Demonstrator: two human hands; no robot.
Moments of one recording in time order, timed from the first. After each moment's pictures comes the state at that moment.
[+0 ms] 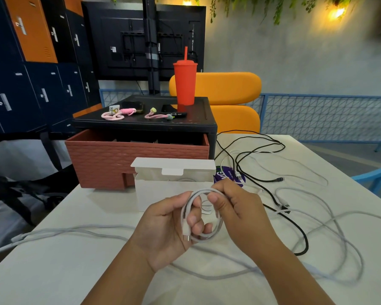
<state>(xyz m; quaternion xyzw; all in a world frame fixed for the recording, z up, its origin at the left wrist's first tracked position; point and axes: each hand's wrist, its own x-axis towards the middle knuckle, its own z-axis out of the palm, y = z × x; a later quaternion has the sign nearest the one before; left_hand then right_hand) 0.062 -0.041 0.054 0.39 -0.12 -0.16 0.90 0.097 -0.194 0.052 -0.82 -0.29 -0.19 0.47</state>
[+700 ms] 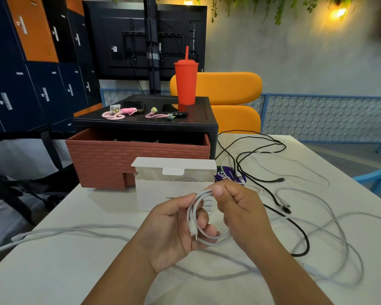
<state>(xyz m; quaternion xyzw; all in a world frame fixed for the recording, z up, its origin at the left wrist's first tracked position) 0.056 -0.049 0.067 0.44 -0.04 -0.18 0.88 0.086 -0.186 0.065 -0.73 -0.25 -0.09 0.63</state>
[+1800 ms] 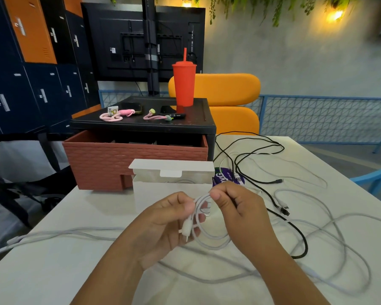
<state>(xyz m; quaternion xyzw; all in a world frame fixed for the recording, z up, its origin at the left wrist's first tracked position) 0.061 -0.035 0.062 0.53 -0.04 -0.13 0.84 0.096 -0.192 0.056 -0.79 -0.27 -0.22 0.51</state>
